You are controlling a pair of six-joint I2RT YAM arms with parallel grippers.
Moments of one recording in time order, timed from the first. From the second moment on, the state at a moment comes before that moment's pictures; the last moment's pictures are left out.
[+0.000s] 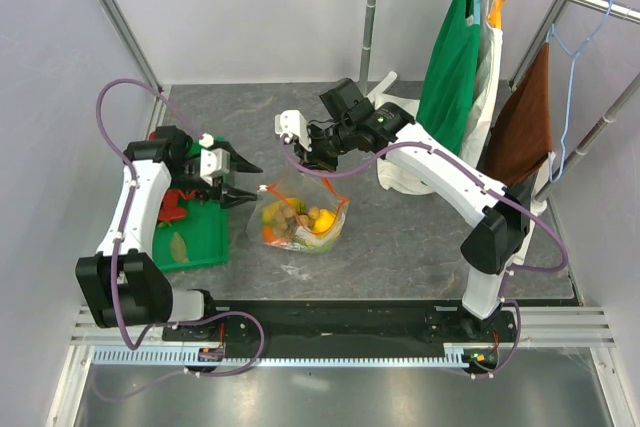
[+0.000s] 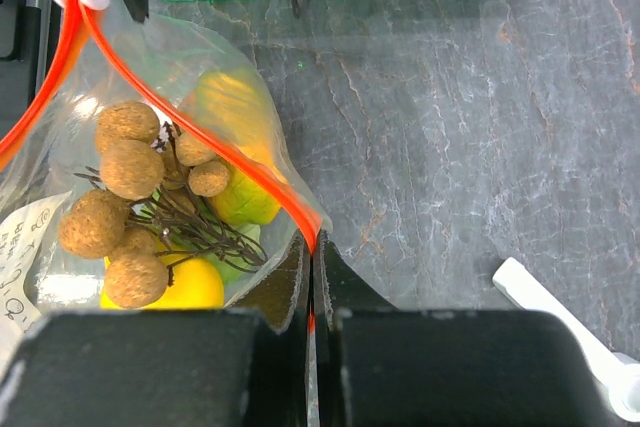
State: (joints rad) left arm 0.08 1.35 1.20 -1.33 1.36 1.71; right arm 0.75 1.83 1.86 -0.83 -0.57 -0.69
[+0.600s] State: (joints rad) left arm 0.21 1.24 1.21 -1.34 1.28 1.44; right arm 0.76 1.83 1.86 -0.81 -0.57 -0.68
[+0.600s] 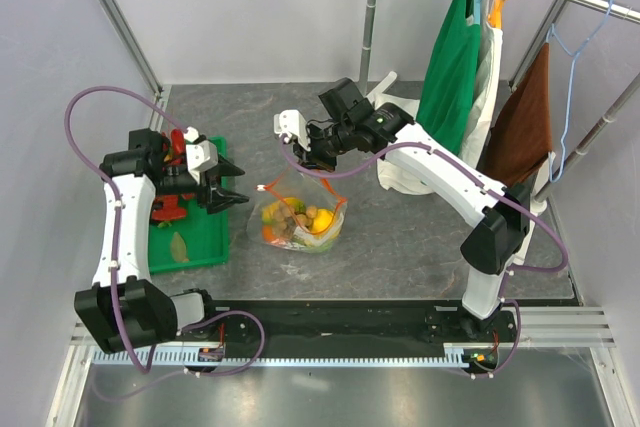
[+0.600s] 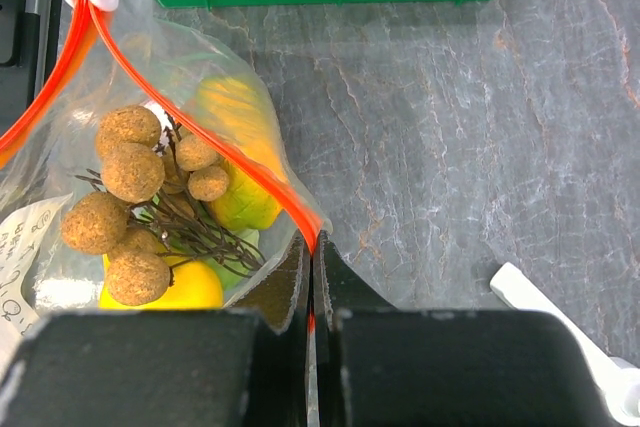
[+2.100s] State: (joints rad) left arm 0.10 1.17 1.05 -0.99 1.27 0.80; right arm 0.93 1.77 1.92 -0.68 -0.62 -0.44
